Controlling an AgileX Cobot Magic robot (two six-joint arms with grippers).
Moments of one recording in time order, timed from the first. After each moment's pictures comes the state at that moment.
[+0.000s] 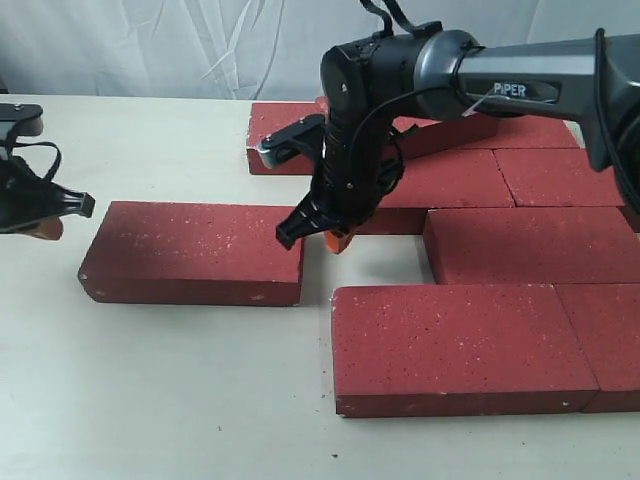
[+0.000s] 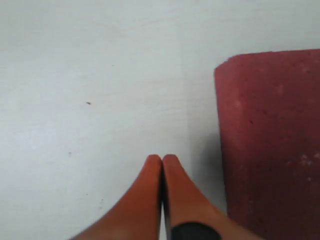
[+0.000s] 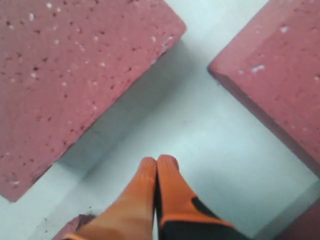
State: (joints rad) left arm 0.05 1.76 -0.95 -0.29 0.49 0.33; right arm 0.61 2.18 -1.66 0.06 1.02 -0.16
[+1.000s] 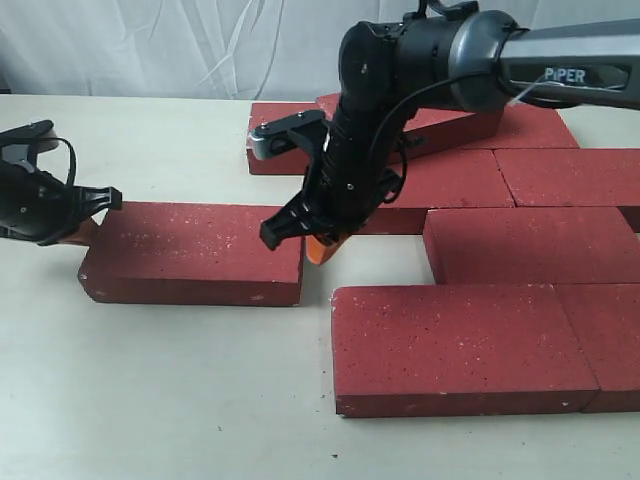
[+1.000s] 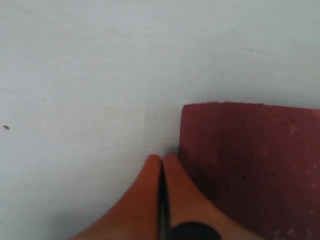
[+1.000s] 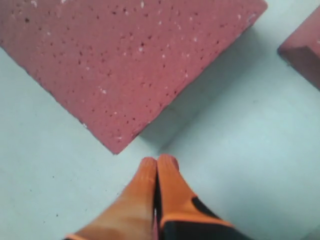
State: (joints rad) left arm 0.07 1.90 -0.95 -0.83 0.43 0.67; right arm 0.62 2.06 -1.54 0.25 0.98 -0.23
